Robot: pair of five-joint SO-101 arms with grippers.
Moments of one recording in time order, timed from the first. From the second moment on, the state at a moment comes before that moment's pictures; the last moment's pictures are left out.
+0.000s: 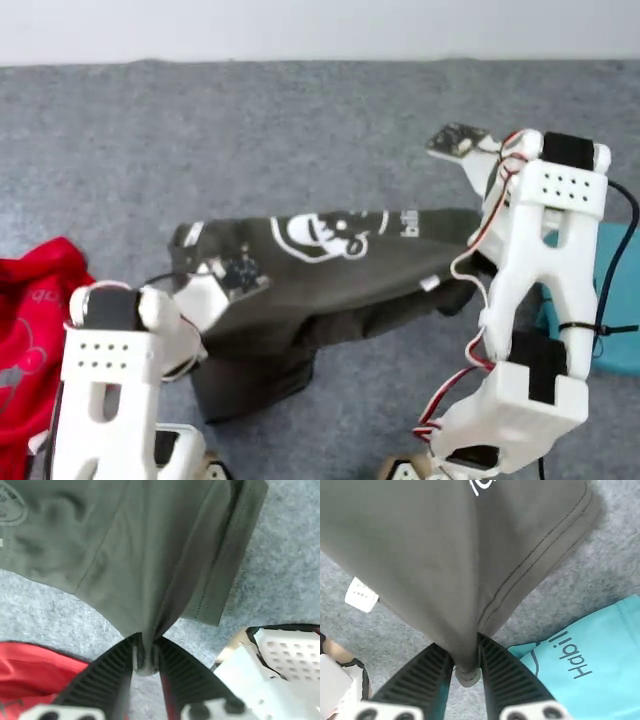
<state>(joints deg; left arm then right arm) -2.0 -45.1 47.2 98.9 -44.9 10.5 9.1 -12.1 100.2 57.7</state>
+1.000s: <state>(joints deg) 1.2 -49.1 42.9 98.9 -45.1 12.3 7.5 -12.1 100.5 57.7</state>
